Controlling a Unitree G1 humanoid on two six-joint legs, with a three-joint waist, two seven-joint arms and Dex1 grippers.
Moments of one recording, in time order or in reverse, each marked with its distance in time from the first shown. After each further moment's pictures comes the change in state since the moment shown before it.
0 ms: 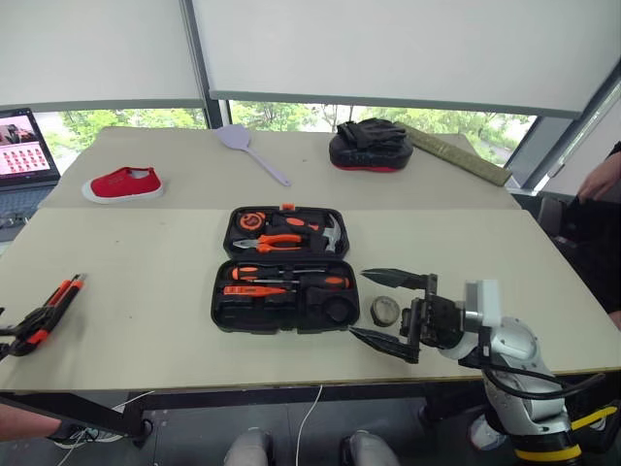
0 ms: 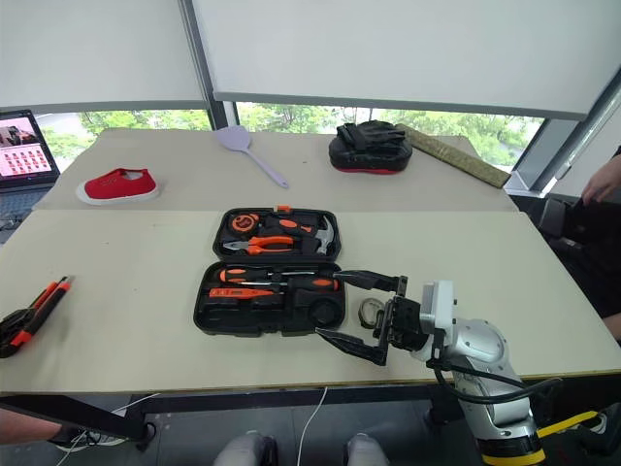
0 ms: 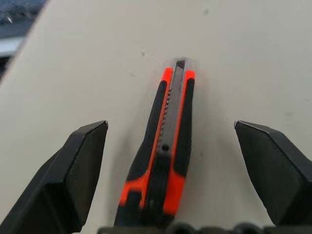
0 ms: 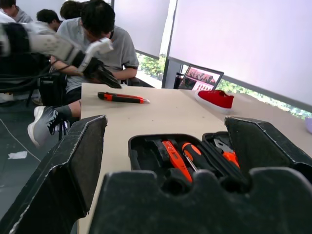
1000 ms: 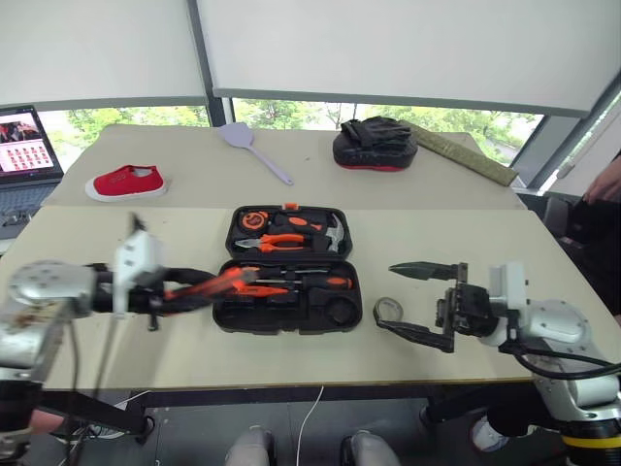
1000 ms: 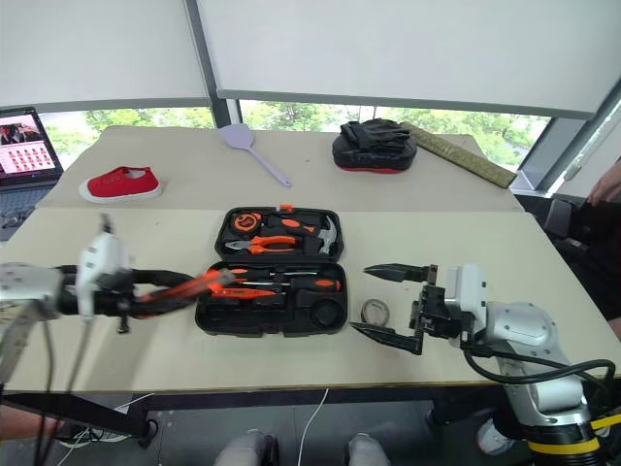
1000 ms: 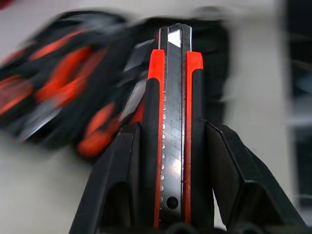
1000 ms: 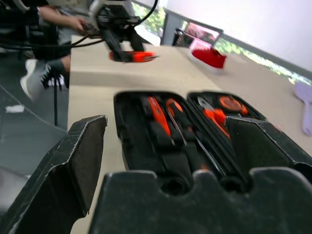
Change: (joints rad) left arm -0.320 -0.077 -0.578 -0.571 0.032 -0.186 -0.615; right arm 0.018 -0.242 -0.133 0.054 0.013 0.088 0.065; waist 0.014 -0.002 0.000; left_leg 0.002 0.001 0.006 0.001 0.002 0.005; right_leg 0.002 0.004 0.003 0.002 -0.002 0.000
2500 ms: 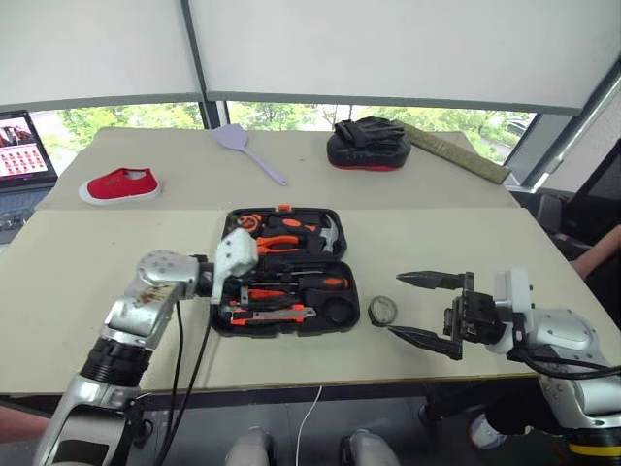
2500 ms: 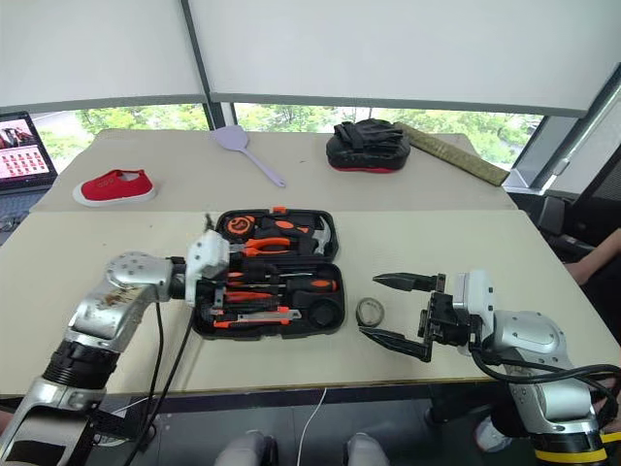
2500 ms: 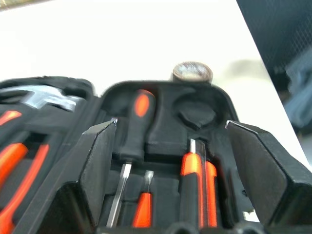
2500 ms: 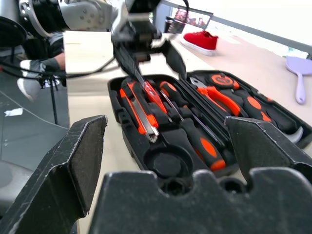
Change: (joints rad) left arm -0.217 -0.295 -0.094 0.272 0.096 -0.087 -0.025; right arm 0.028 0.045 -0.014 0.029 -0.008 0.014 0.008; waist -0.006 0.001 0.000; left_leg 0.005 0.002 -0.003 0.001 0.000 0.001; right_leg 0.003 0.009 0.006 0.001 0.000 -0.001
